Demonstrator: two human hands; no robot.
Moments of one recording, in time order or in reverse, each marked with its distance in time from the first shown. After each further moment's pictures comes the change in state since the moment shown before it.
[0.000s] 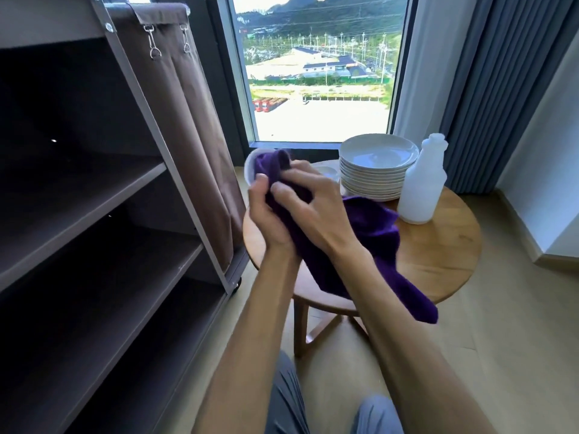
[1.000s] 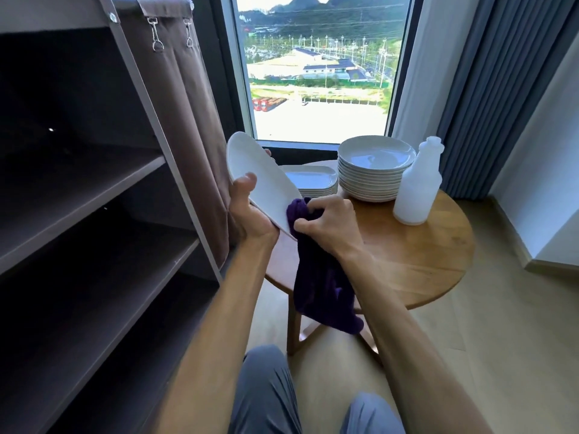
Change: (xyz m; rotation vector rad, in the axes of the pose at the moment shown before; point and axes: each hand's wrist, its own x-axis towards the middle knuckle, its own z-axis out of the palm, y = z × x) left_hand 0.013 0.018 -0.020 0.318 0.102 0.126; right_hand -0.014 0.056 -0.013 -0.339 -0.062 0.334
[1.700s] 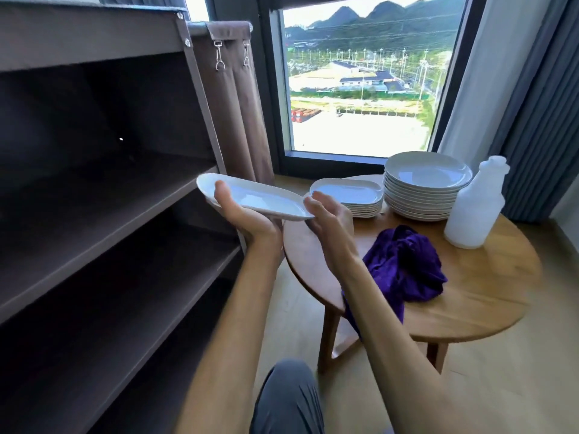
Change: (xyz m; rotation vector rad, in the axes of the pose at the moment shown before) left_hand 0.032 0.045 -0.042 -0.109 0.441 0.150; right_hand 0.009 -0.050 0.068 0.833 -0.166 0.206
